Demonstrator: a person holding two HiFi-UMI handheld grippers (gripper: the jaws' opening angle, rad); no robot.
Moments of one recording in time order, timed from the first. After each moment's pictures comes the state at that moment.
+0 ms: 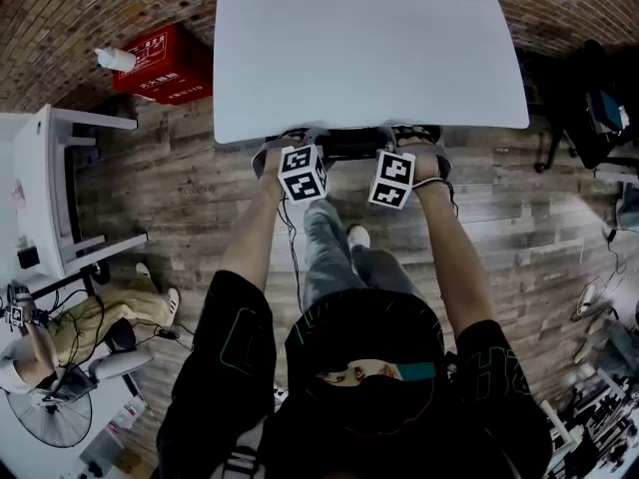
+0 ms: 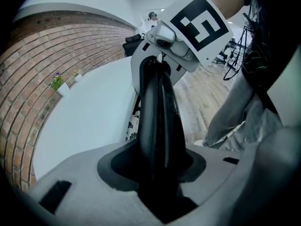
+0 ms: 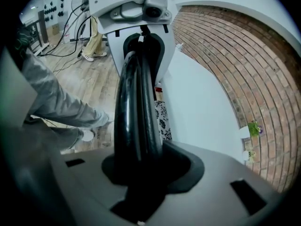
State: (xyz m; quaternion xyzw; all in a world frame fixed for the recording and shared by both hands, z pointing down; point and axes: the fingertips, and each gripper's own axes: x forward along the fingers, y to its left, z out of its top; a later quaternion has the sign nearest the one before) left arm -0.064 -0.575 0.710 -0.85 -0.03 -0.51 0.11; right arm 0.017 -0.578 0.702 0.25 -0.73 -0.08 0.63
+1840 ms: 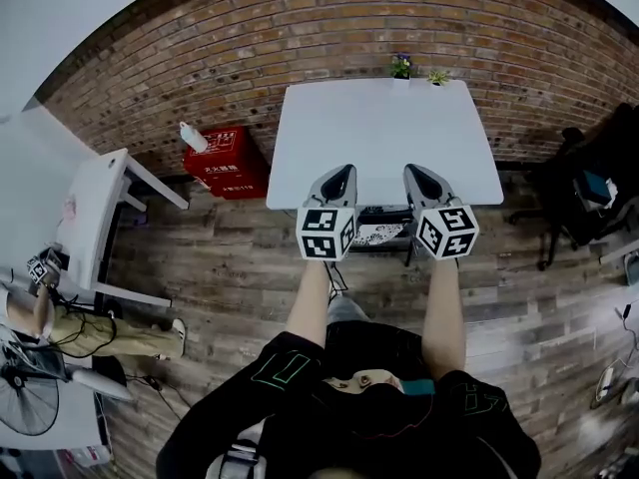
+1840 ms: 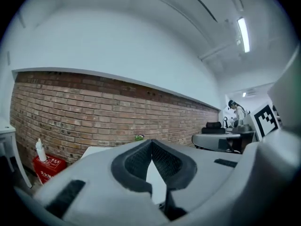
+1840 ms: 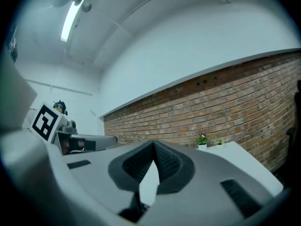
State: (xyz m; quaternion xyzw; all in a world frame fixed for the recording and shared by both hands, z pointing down) left arm -0.052 -0.569 0.358 -0.90 0.44 -0.02 -0.04; right arm 0.065 -0.540 0.355 0.56 -0.82 0.06 -0.05
